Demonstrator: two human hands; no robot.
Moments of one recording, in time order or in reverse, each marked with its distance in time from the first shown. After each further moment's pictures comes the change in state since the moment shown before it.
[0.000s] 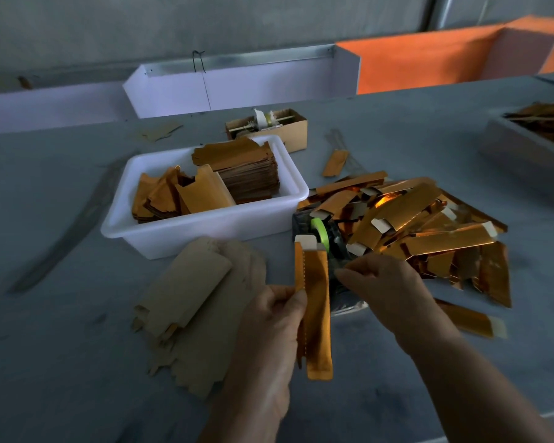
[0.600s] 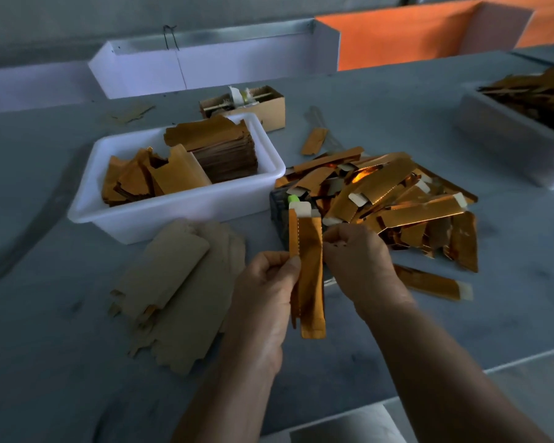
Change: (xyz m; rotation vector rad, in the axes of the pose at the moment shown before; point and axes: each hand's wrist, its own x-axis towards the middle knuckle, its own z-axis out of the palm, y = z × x) left_hand 0.008 -0.003 0.015 0.018 -0.079 0.072; right_hand 0.000 -0.007 0.012 0.052 0.171 0.018
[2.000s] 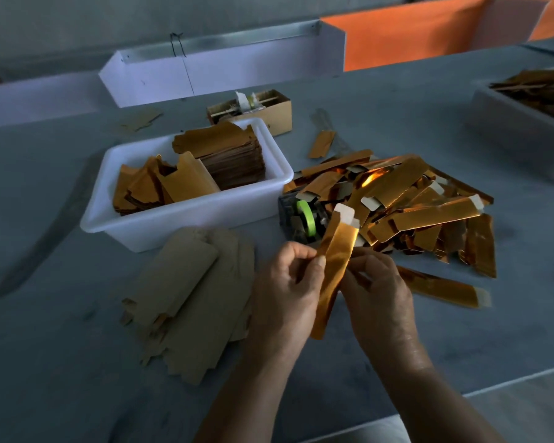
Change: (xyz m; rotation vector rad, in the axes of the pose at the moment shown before) left_hand 0.014 -0.006 0.006 0.370 0.001 0.304; right_hand -0.031 0.028 0.013 0.162 0.177 -0.109
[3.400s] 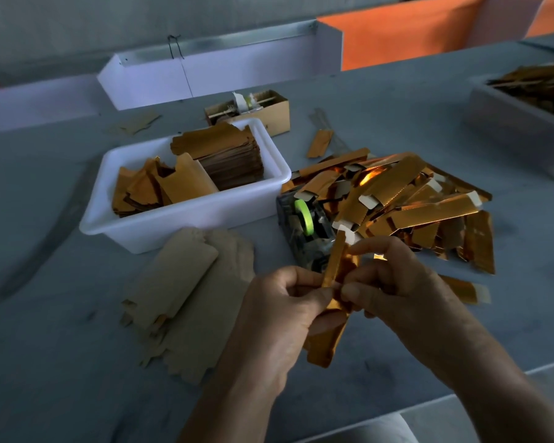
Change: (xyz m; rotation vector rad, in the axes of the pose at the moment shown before) left_hand -0.023 0.040 -0.024 -0.342 -0.250 -0.378; right_hand -0.004 -0.031 -0.053 0.071 -0.442 0.009
